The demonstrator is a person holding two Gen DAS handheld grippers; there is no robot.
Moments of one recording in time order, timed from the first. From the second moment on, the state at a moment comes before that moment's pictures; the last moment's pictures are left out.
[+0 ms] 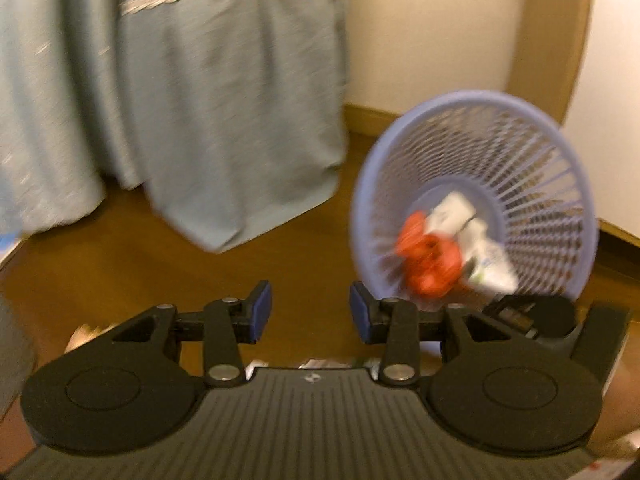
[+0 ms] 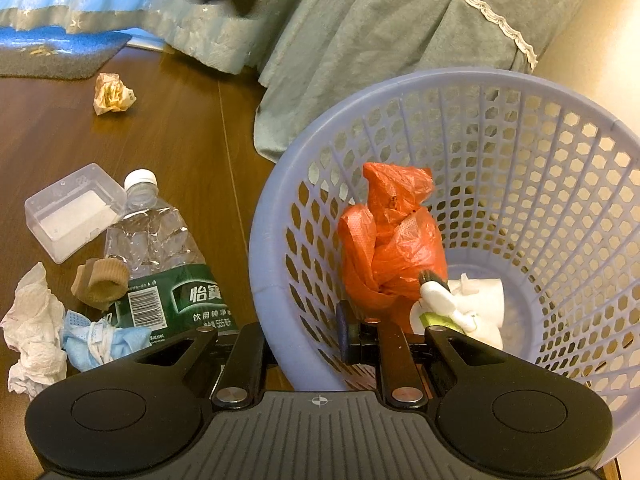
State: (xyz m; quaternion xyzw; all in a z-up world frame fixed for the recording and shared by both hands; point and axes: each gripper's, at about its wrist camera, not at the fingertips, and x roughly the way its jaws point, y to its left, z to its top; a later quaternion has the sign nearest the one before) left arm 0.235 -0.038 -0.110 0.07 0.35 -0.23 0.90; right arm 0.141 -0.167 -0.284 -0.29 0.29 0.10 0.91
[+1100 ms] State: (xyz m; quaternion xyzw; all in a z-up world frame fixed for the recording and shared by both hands) left arm 0.177 -0.027 -0.243 0.06 0.51 -0.24 0.82; right arm 0.135 -0.168 -0.287 -0.30 0.29 0.10 0.90
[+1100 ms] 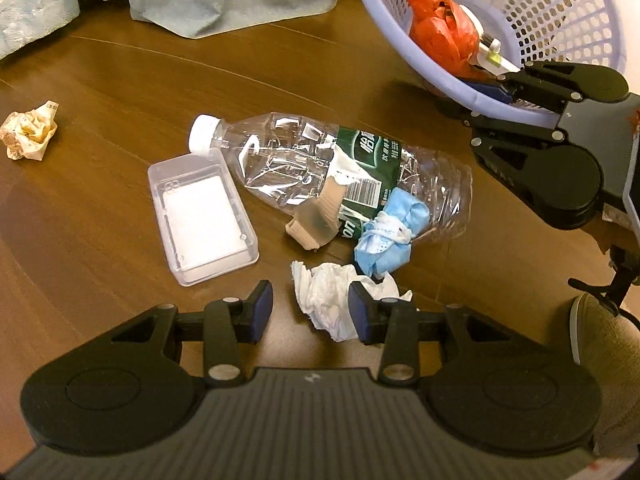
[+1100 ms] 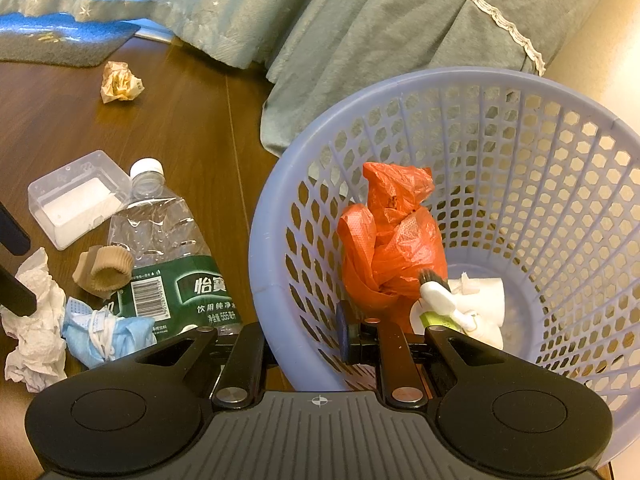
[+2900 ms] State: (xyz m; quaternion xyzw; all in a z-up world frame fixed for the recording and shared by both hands) left arm 0.181 -0.011 -0.207 0.05 0.52 -0.22 0.82; right arm 0.132 -0.167 -0.287 -0.30 0.29 0.10 0.90
